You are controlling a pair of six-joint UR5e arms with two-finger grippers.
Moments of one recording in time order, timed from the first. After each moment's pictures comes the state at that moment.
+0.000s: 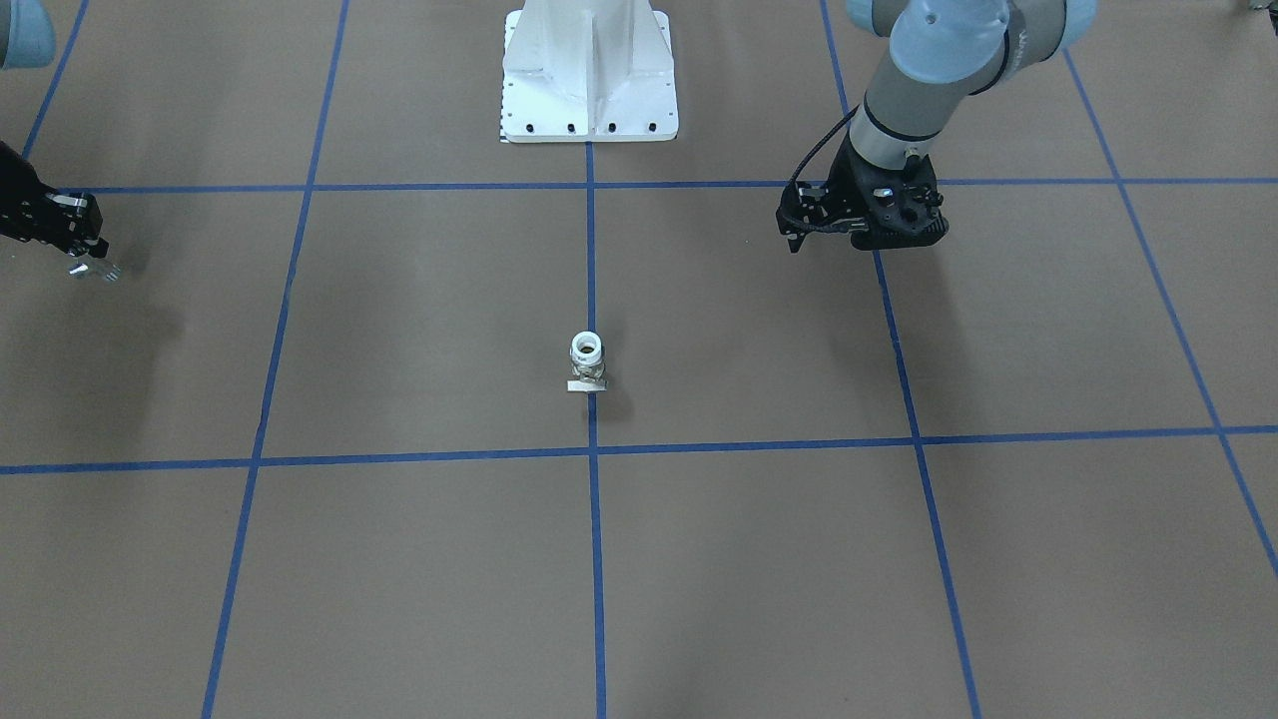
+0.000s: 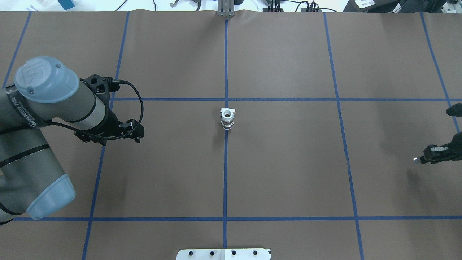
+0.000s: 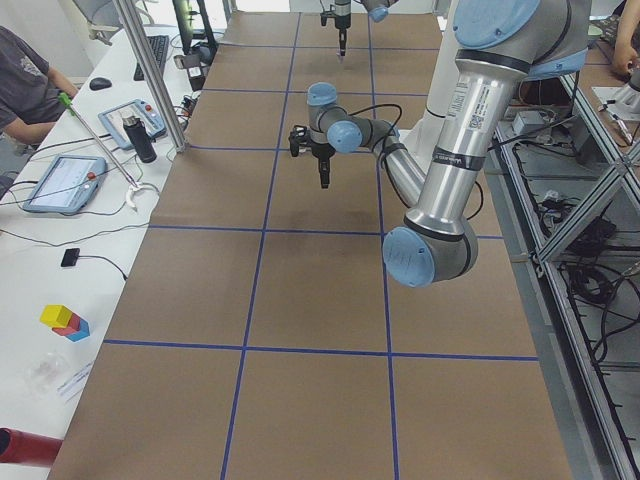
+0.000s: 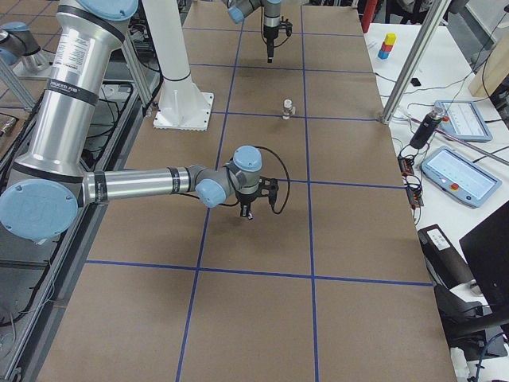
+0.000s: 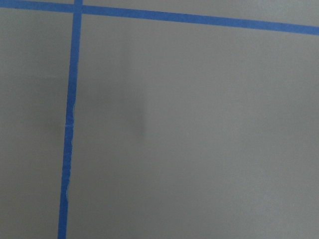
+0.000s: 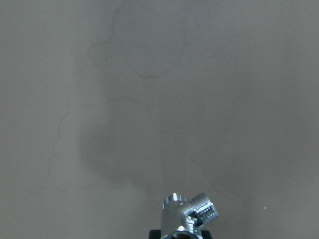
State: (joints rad) left arm -0.68 -1.90 -2.00 -1.51 -2.05 -1.15; right arm 0.98 -1.82 1.89 -1.13 2.25 0.81
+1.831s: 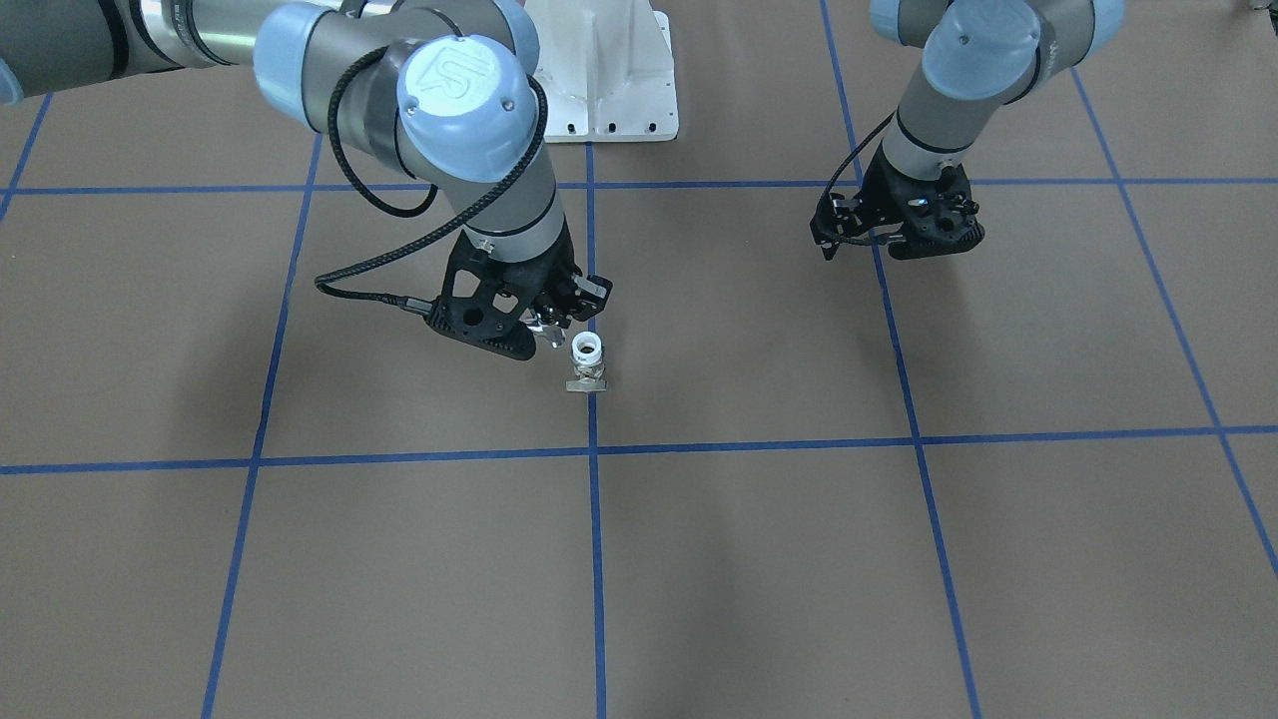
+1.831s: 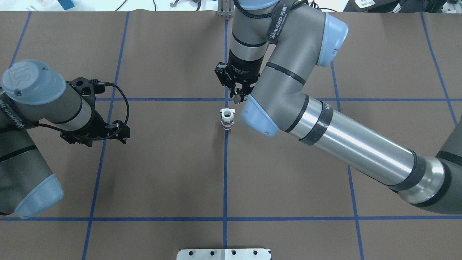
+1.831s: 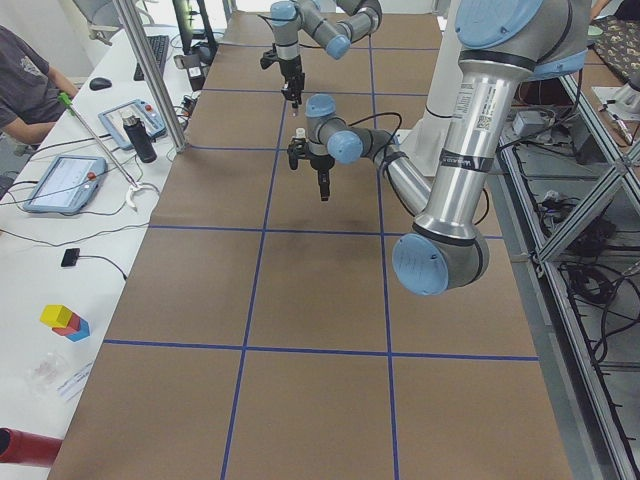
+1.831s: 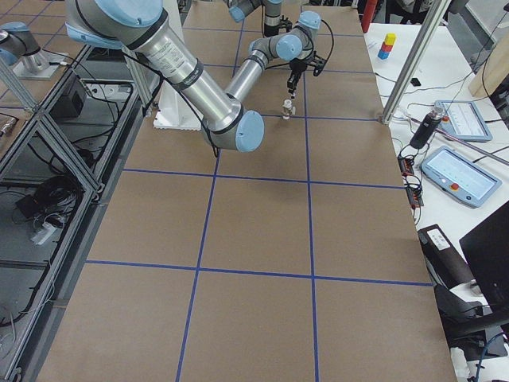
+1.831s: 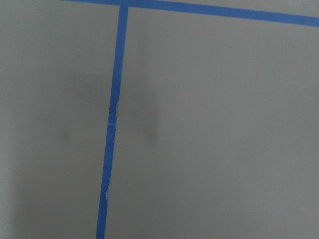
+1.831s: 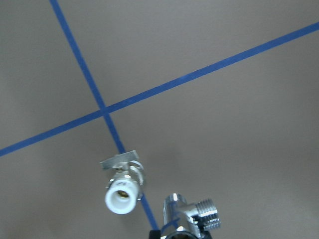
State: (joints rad) left arm -0.70 -1.83 -2.01 -1.52 -2.05 -1.14; right arm 0.72 -0.62 1.48 -1.76 2.16 1.43
